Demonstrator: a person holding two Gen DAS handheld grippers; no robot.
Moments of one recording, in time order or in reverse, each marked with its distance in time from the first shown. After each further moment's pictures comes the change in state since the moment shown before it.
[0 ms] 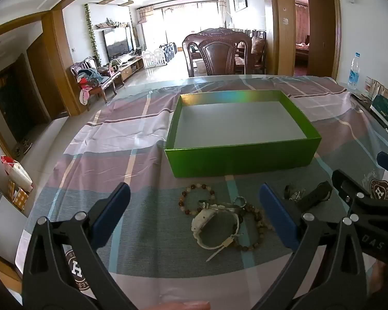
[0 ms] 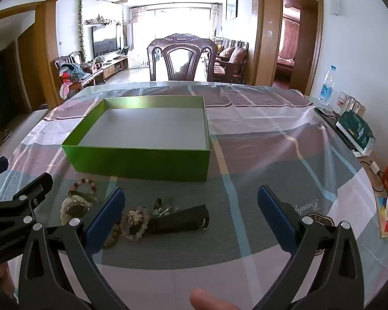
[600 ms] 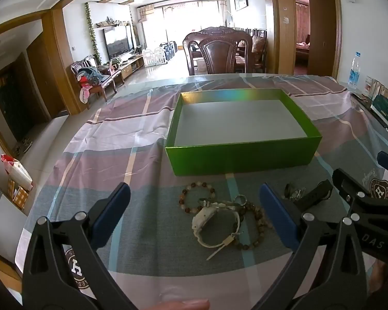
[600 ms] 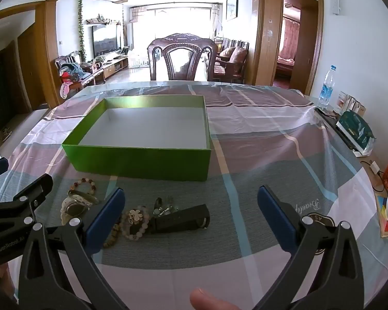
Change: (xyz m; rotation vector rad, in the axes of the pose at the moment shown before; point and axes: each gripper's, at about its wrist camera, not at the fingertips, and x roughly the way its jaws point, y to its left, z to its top) left arm 0.000 0.000 0.000 -0.002 0.005 0.001; right arm 0.000 0.001 -0.001 -0.002 0.000 -0.001
